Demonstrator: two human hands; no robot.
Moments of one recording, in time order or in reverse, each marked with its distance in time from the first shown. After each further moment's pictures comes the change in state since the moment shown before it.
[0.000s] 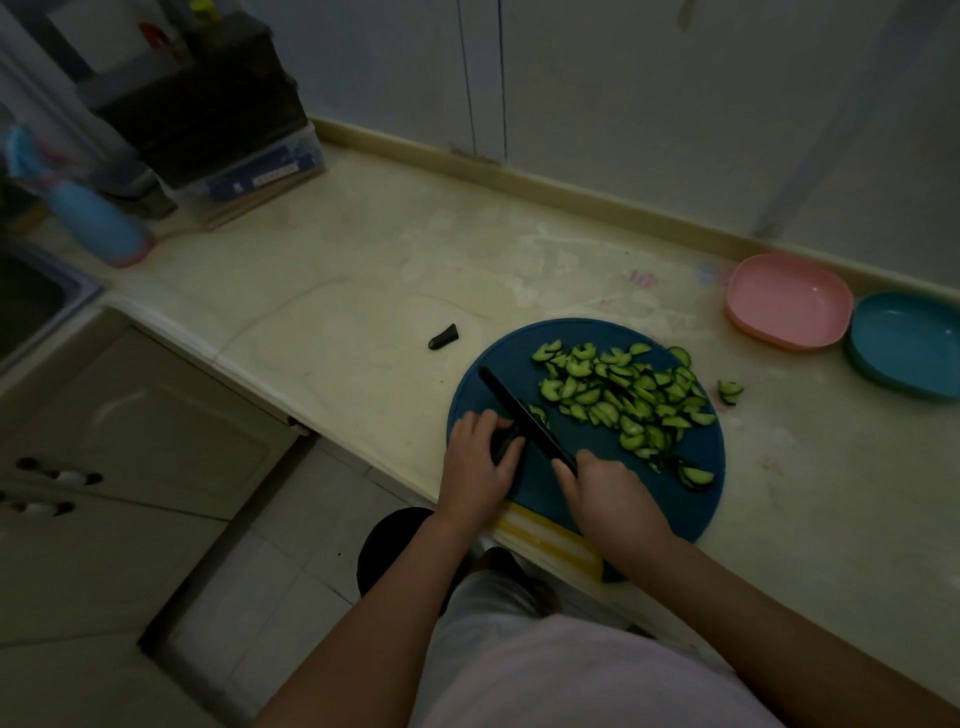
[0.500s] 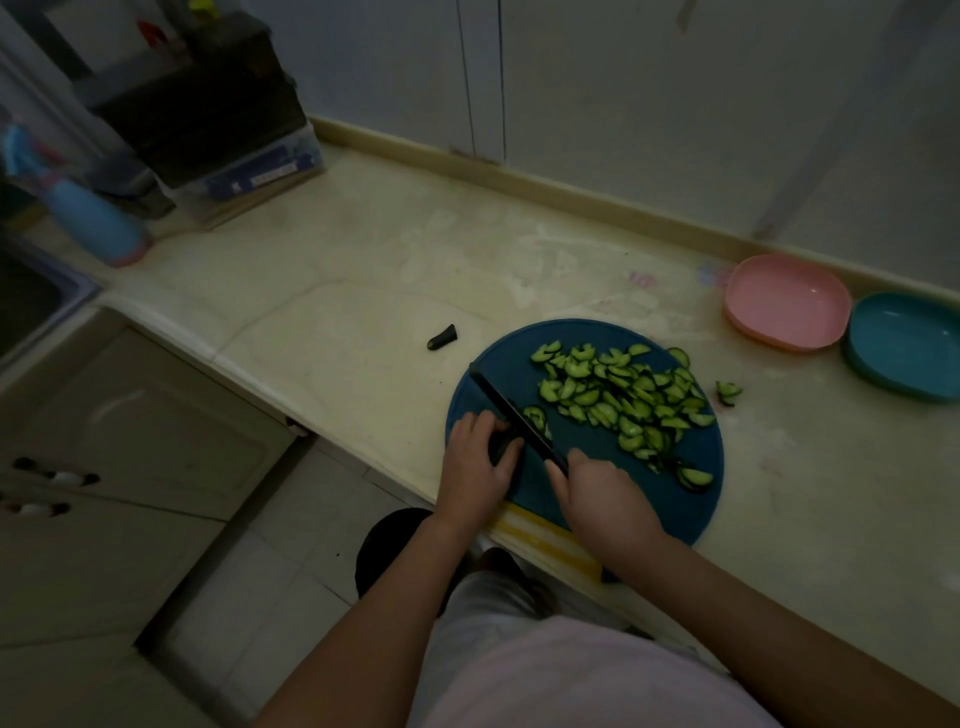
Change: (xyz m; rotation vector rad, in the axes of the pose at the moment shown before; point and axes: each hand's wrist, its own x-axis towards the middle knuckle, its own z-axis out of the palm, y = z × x) left_hand 0.000 -0.002 0.001 -0.018 -0.001 -0.001; right_hand 0.000 -0.008 0.000 -0.067 -0.005 -0.042
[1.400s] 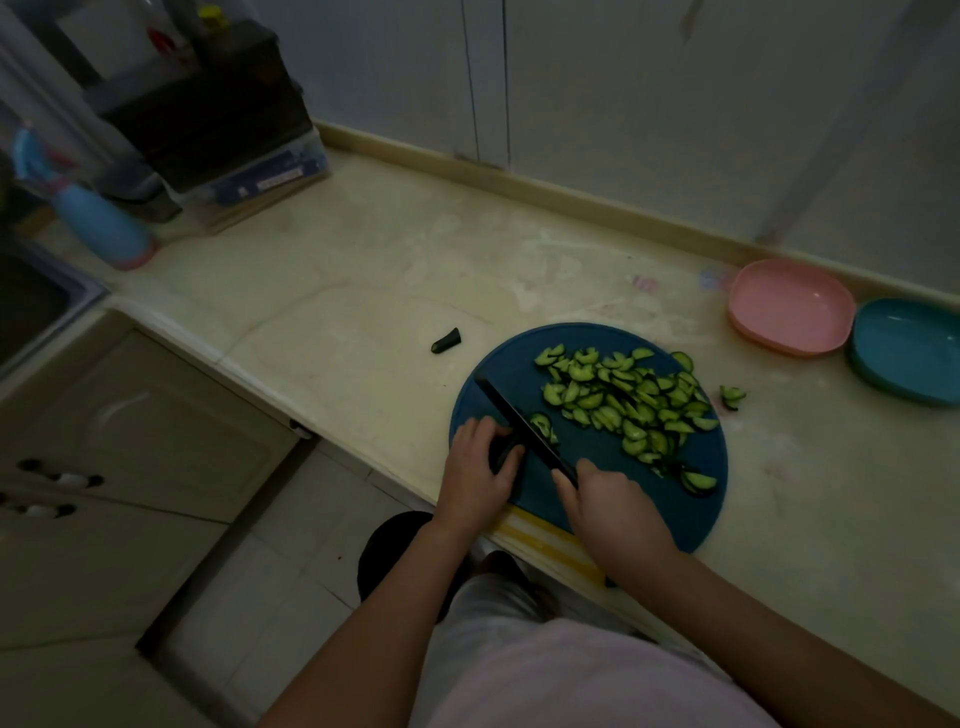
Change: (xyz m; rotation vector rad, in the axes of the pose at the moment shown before) left_hand -0.002 -0.005 -0.002 -0.033 -0.020 0.027; right_hand -0.010 -0.002 -0.007 0.033 -0.020 0.036
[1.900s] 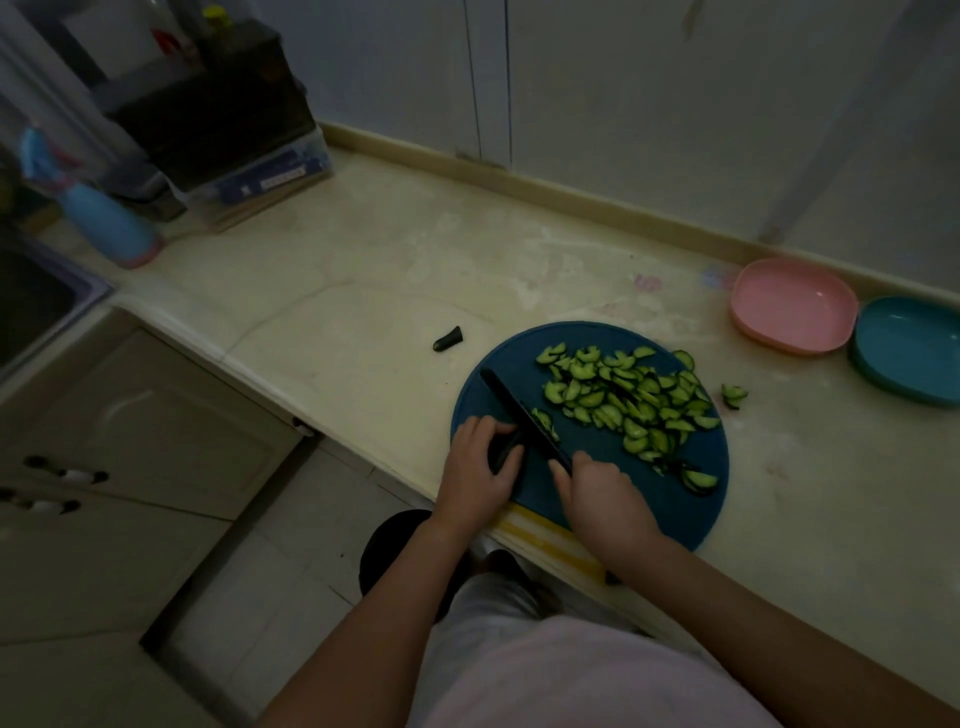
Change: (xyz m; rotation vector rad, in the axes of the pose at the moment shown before) left_hand -0.002 0.000 -0.003 -0.016 -0.011 0.009; right_hand 0.014 0.000 0.013 -0.051 0.014 0.030
